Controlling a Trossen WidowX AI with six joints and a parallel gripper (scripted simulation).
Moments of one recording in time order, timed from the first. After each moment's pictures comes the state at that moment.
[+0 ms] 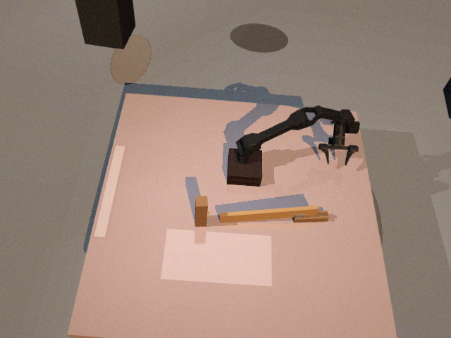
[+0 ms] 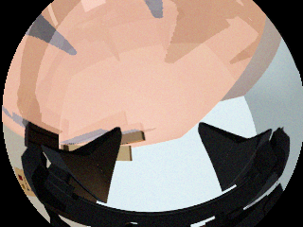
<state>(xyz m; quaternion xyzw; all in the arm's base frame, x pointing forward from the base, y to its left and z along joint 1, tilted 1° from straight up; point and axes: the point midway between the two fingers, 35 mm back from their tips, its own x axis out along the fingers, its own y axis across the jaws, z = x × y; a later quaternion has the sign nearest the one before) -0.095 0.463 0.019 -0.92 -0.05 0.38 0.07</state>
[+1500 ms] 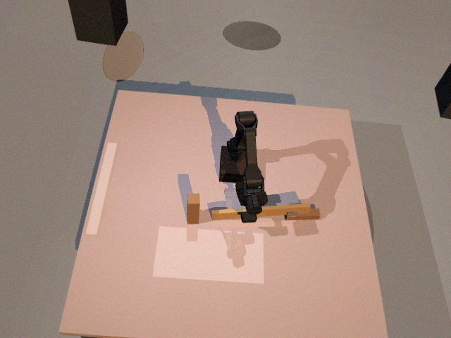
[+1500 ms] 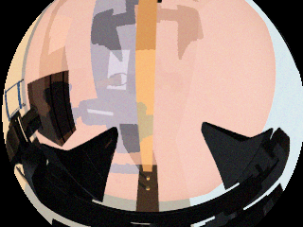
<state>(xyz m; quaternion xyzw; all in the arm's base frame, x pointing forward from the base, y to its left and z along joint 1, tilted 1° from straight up) 0.306 0.079 0.061 -0.60 0.43 0.54 0.41</state>
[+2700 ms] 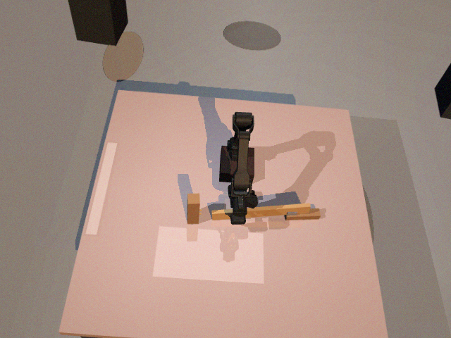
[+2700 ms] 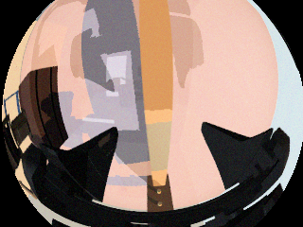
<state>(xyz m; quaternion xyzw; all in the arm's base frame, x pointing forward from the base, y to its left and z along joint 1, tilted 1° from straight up) 0.303 0.045 0.017 -0.57 0.43 0.54 0.45</state>
